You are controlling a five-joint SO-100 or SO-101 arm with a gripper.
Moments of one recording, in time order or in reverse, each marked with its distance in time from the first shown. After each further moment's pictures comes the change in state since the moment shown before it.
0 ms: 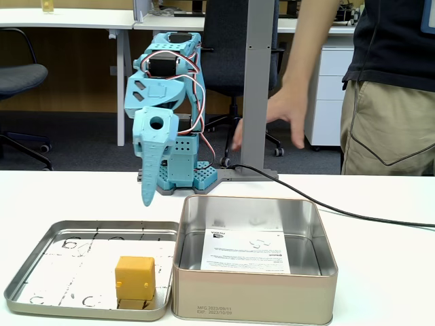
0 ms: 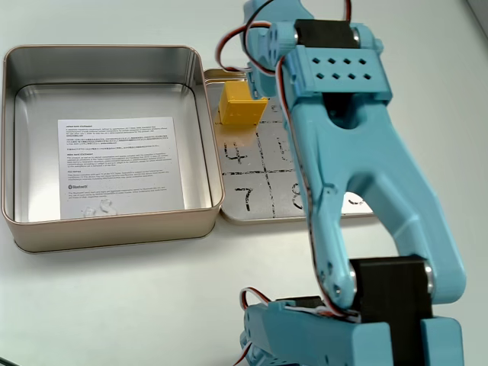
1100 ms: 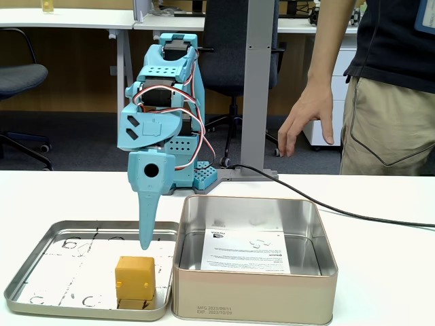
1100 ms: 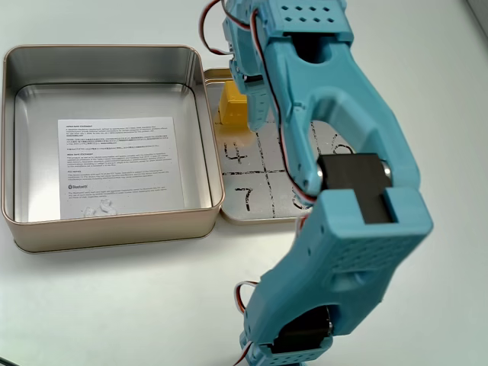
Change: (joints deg) arm -0.2 -27.7 -22.4 6.6 -2.5
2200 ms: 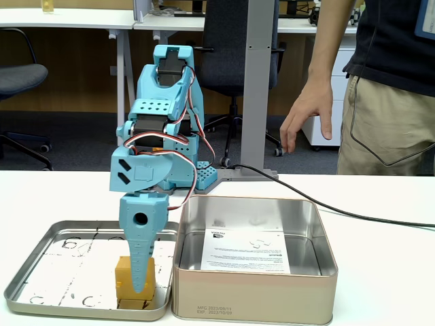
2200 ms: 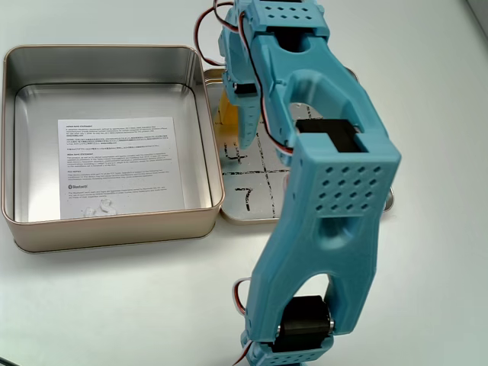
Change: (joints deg) arm 1.4 -17.8 -11.6 1.3 -4.6
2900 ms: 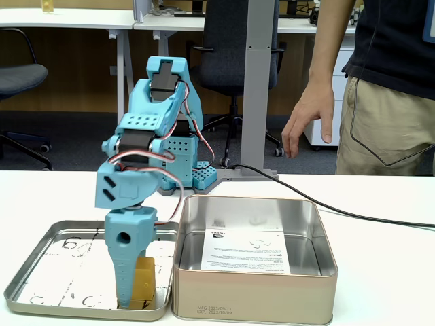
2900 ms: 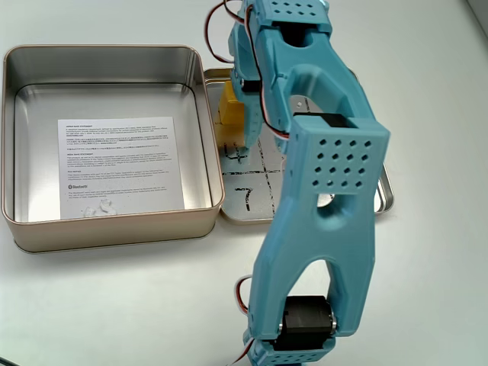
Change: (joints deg) arm 2.5 -10.0 -12.0 5.8 -0.9
